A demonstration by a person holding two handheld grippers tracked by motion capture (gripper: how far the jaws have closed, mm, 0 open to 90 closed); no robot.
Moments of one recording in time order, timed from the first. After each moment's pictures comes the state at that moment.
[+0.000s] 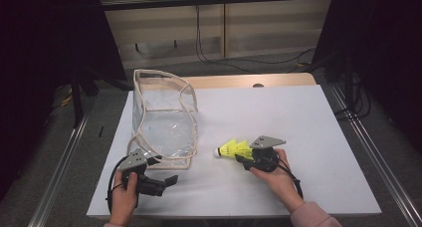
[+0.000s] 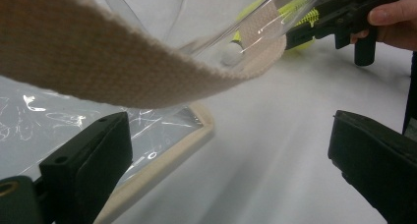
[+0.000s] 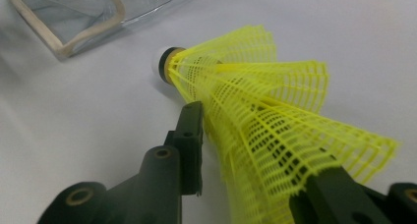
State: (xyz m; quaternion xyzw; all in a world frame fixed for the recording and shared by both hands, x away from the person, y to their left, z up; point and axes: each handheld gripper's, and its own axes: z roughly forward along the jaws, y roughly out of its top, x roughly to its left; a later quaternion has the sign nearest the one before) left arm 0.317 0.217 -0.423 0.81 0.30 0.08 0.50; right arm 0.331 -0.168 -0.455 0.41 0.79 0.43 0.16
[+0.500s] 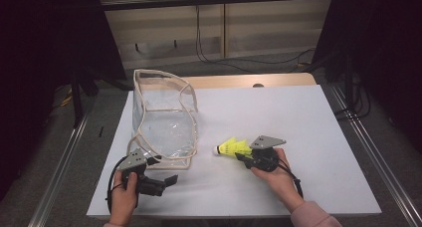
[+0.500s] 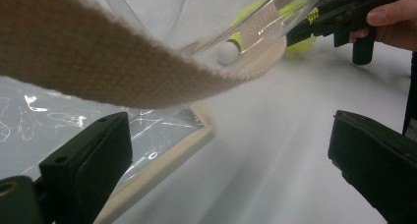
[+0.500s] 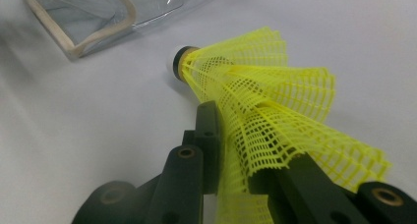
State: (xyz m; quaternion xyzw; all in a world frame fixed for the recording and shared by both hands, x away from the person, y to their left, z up) left arm 0.317 0.217 -0.423 0.81 0.30 0.08 0.49; right arm 0.332 -0.168 -0.453 0.39 0.80 0.44 0.15
